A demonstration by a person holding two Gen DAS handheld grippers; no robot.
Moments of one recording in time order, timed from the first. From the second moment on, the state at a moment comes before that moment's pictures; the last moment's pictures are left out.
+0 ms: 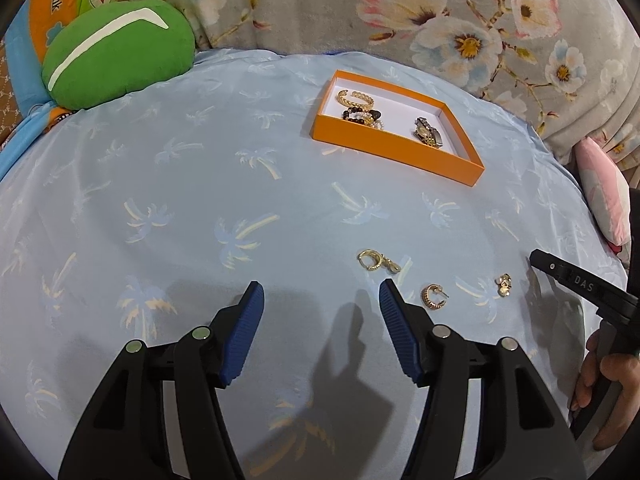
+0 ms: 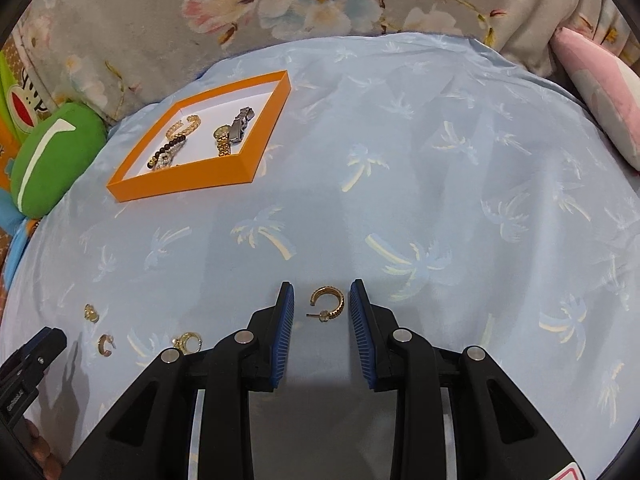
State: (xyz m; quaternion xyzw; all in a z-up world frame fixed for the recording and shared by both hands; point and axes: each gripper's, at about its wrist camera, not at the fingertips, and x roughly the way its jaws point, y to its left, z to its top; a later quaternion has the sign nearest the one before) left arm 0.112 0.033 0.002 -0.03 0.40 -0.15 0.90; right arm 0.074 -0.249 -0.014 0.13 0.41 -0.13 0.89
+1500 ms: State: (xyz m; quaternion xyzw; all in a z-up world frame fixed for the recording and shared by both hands) left arm 0.098 -0.032 0.002 0.04 0.40 -0.18 0.90; right arm 0.042 -0.260 -0.015 0.20 0.38 -0.10 0.90
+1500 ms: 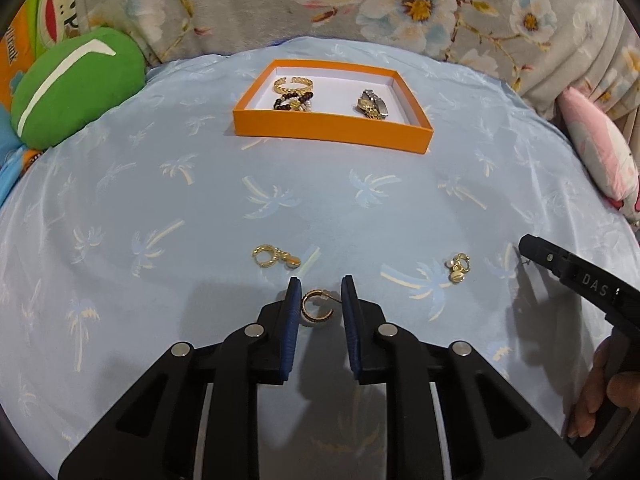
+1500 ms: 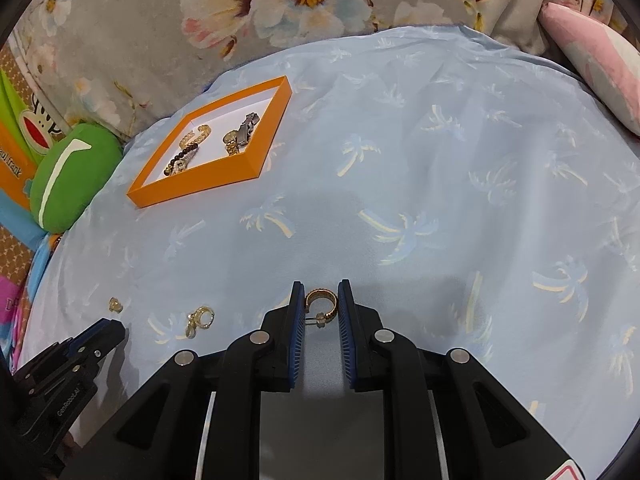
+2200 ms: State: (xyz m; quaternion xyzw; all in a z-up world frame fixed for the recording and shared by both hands) left arm 0.193 -0.035 0.077 0.04 0.34 -0.18 0.92; right arm 0.129 -0.246 0.060 0.14 0.32 -0.03 0.94
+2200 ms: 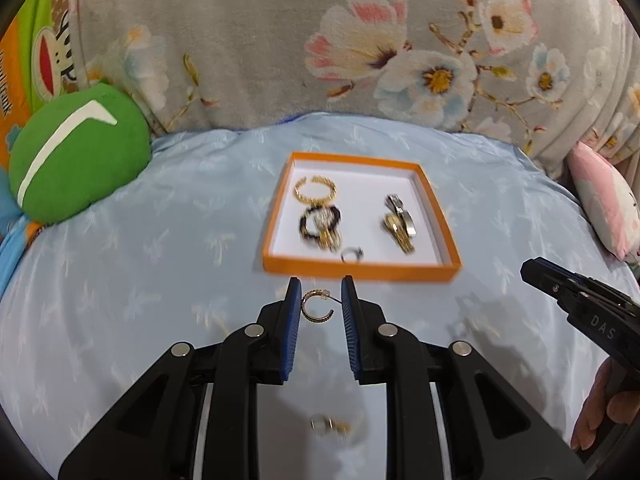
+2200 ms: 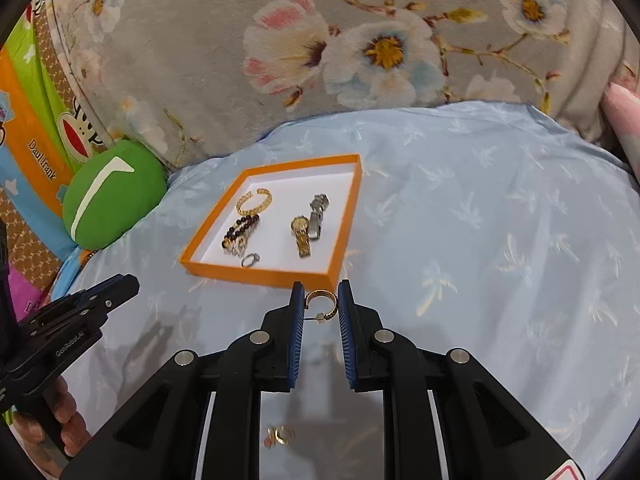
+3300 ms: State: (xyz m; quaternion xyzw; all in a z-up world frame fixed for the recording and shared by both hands) left arm 0.241 -0.028 0.060 0.04 0.33 -0.17 0.93; right arm 0.133 -0.228 0.053 0.12 0.32 -0.02 0.94
